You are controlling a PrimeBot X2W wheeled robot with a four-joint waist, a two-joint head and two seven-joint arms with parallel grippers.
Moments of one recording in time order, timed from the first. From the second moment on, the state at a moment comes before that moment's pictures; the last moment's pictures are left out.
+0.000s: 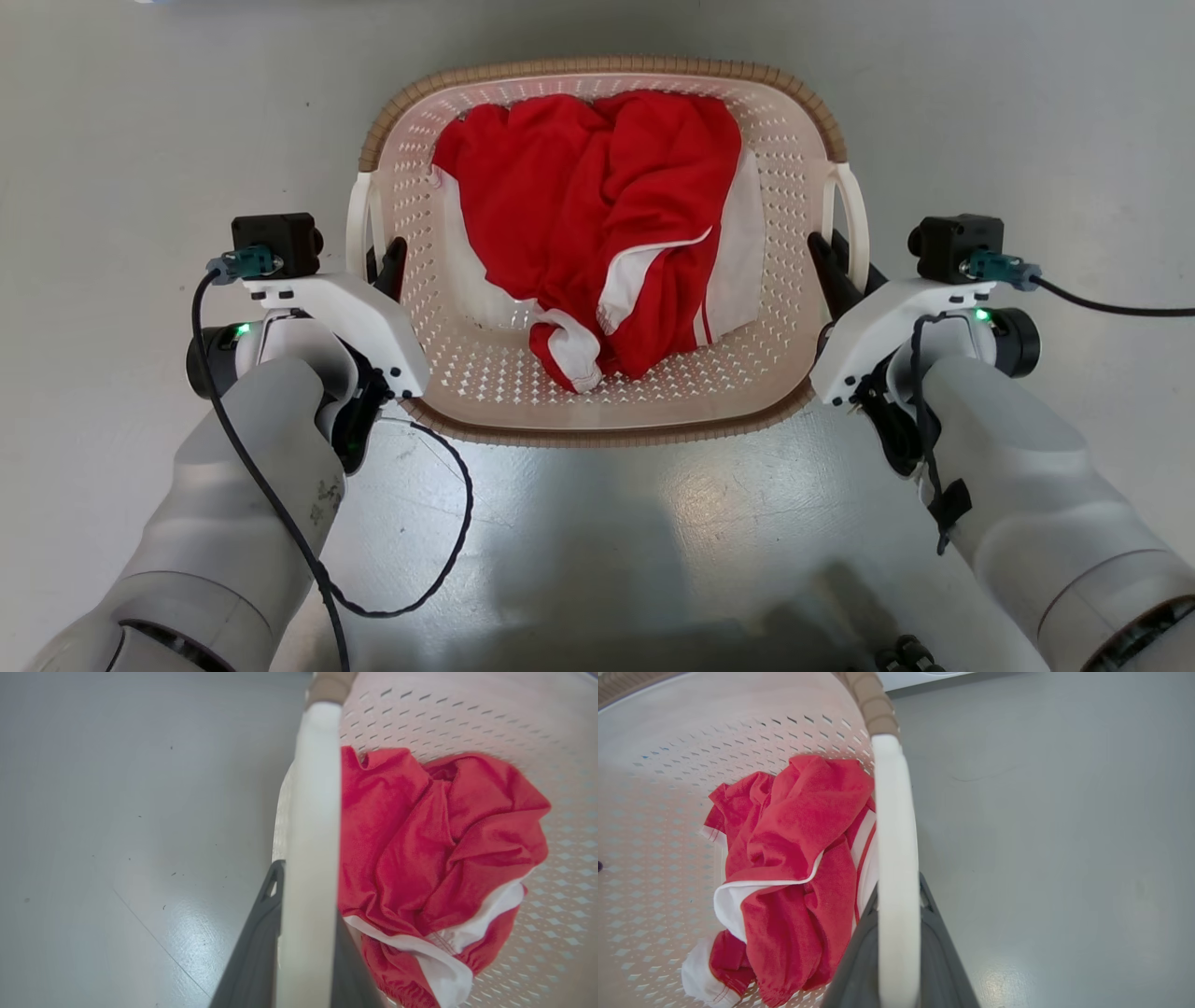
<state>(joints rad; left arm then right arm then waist) -0.97 0.13 -0.79 1.24 -1.00 -0.12 -0.25 -0.94 -0.11 0.73 1.17 0.87 0.12 -0.25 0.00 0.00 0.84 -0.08</state>
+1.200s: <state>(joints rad) -0.95 0.12 -0.80 1.28 -1.00 -0.12 -0.24 -0.91 -0.08 0.66 1.21 0.82 0.12 -0.25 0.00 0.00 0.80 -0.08</state>
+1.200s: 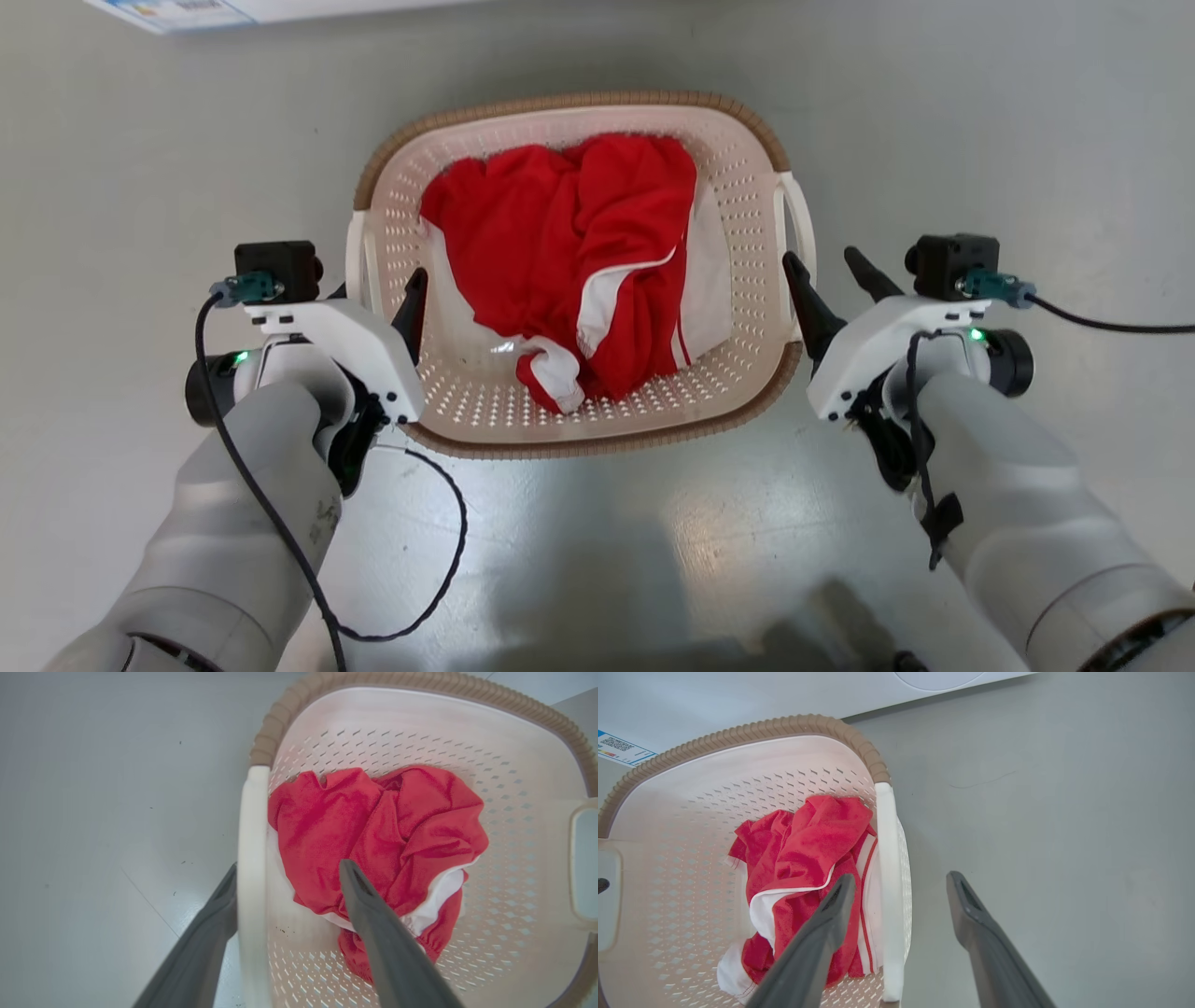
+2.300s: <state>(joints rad) -0.22 0.16 -0.27 0.64 -0.54 -0.08 -0.25 -0.25 -0.16 0.22 0.64 0.39 0.12 -0.25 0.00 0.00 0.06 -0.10</state>
